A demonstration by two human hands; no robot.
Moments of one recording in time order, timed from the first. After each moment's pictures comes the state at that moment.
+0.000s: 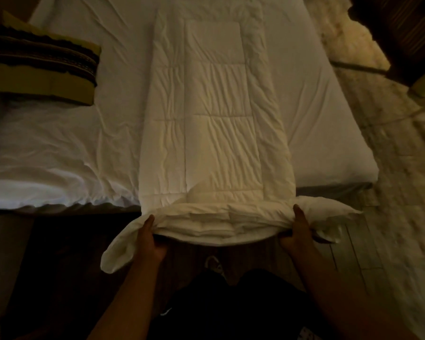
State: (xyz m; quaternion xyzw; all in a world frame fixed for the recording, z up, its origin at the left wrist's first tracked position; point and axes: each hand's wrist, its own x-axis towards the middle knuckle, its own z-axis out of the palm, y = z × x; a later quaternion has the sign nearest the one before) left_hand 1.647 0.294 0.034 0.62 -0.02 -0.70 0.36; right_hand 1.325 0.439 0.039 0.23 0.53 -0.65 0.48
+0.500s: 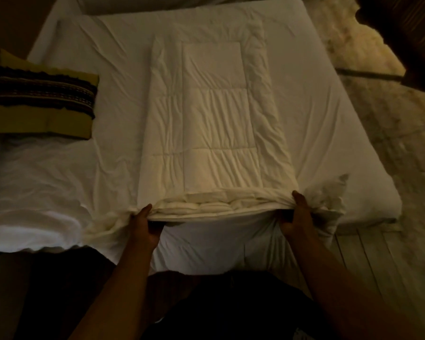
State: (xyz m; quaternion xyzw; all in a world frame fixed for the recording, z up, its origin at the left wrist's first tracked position) left_hand 1.562 0.095 0.041 0.59 -0.03 -0.69 0.42; right_hand 1.218 0.255 0.048 0.27 0.50 -0.71 0.43
